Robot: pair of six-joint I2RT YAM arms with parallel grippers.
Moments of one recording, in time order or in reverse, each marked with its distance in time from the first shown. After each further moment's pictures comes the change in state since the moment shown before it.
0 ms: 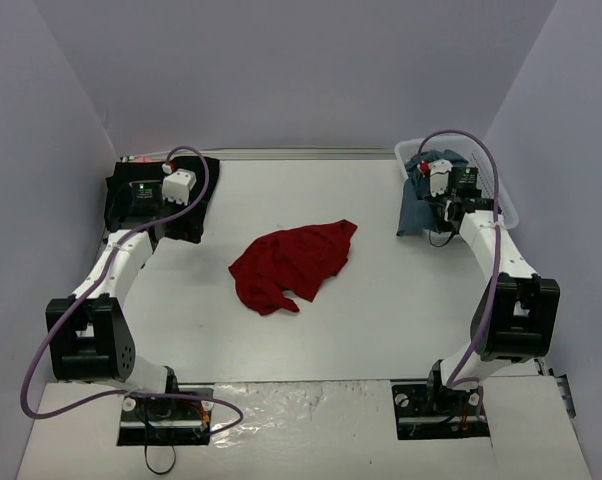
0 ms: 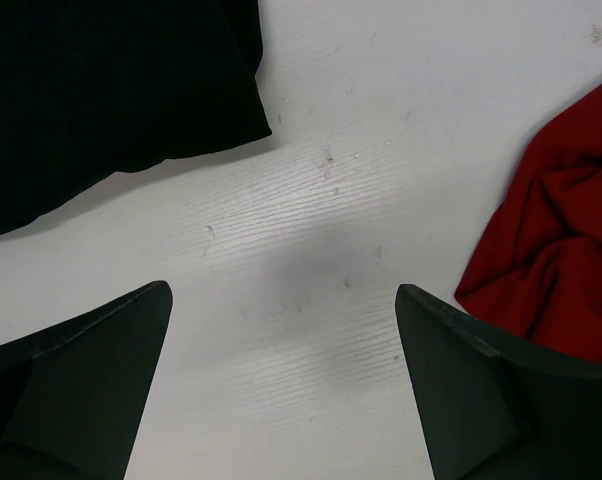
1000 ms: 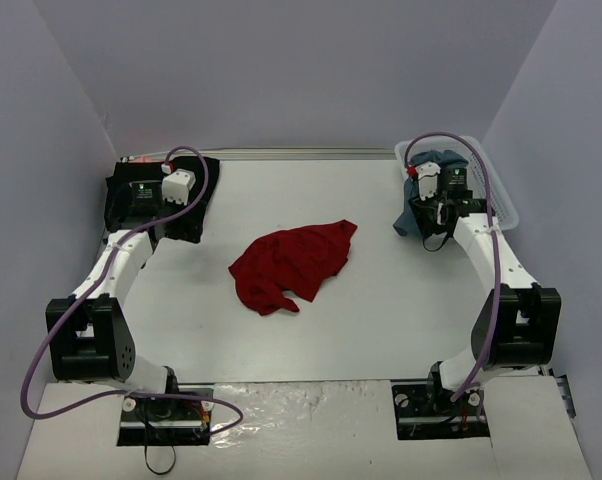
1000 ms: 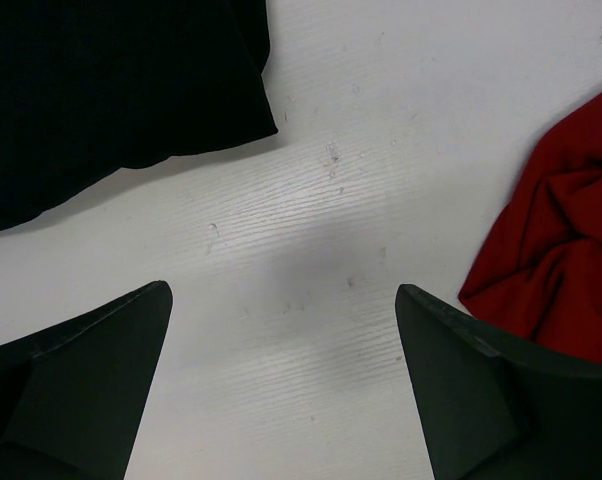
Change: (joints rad) left arm 0.000 0.000 0.000 0.000 -0.014 -0.006; right arm 0.078 -0.055 0.000 -0.047 0.038 0.000
